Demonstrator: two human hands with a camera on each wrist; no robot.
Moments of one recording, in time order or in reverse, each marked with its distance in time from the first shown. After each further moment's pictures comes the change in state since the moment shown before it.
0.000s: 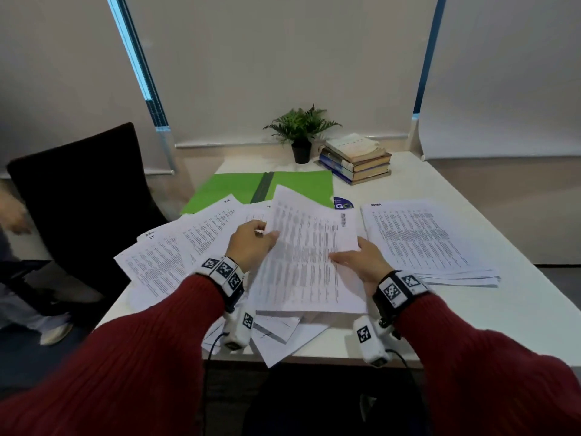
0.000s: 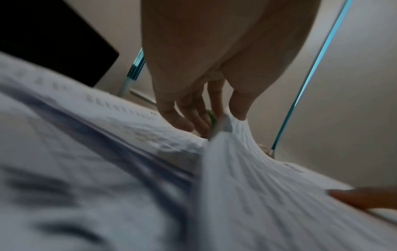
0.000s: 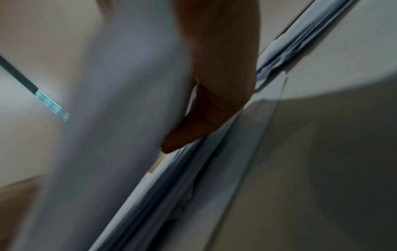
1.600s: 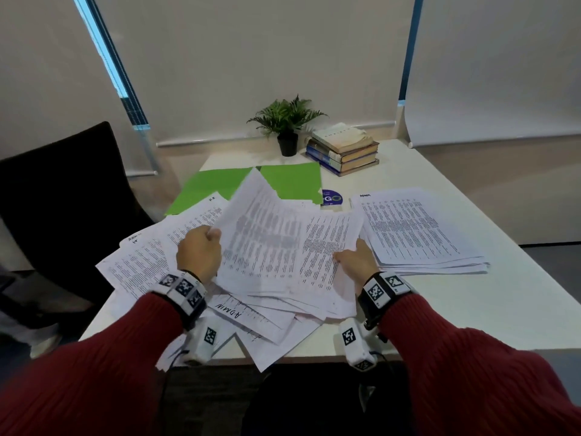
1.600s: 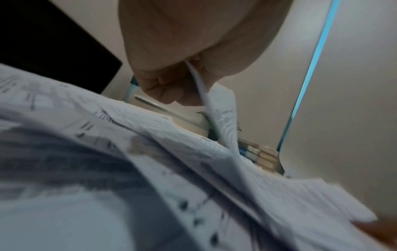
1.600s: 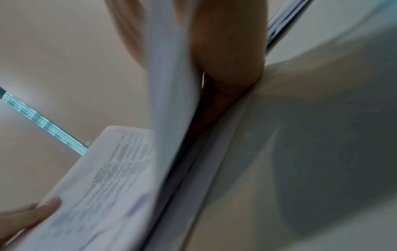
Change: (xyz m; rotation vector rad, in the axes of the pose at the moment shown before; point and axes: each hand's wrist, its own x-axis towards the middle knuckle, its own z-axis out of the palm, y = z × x) left_hand 0.004 -0.033 -0.042 0.307 0.276 0.000; right_hand 0.013 0.022 0.005 -0.010 0.236 0.048
